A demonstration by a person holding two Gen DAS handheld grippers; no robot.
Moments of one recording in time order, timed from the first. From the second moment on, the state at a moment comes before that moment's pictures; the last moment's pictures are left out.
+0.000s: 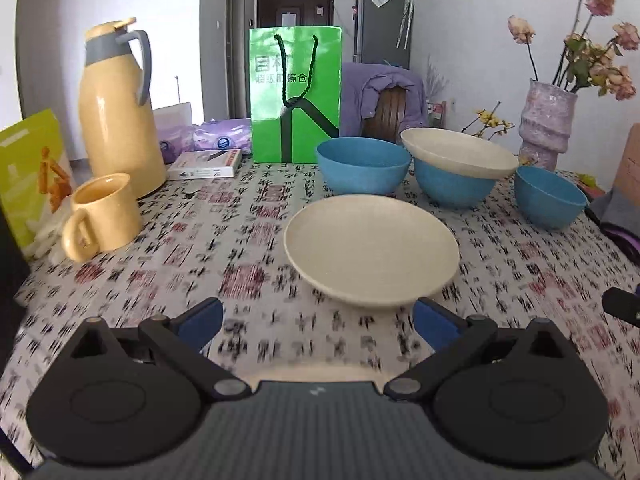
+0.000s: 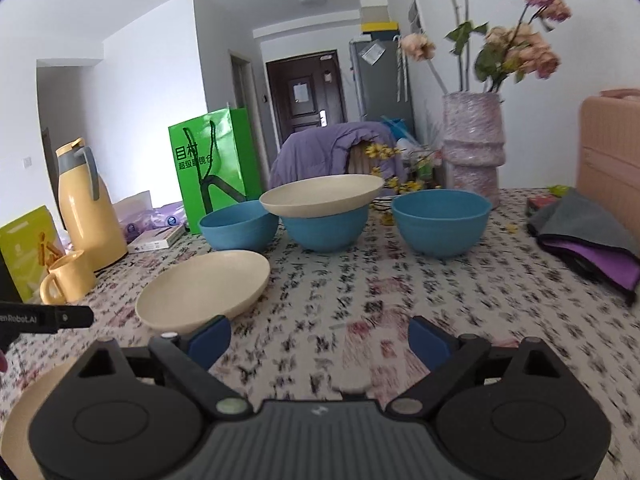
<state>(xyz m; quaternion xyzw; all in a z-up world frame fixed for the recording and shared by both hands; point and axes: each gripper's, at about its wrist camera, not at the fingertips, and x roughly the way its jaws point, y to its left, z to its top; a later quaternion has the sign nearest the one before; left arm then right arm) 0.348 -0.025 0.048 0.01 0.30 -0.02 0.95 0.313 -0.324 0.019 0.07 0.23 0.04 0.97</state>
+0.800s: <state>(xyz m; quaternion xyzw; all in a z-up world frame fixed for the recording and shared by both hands) 0.537 0.024 -0.003 -0.08 0.42 -0.07 0.90 0.521 -0.258 -0.027 0.10 0.35 0.12 0.92</state>
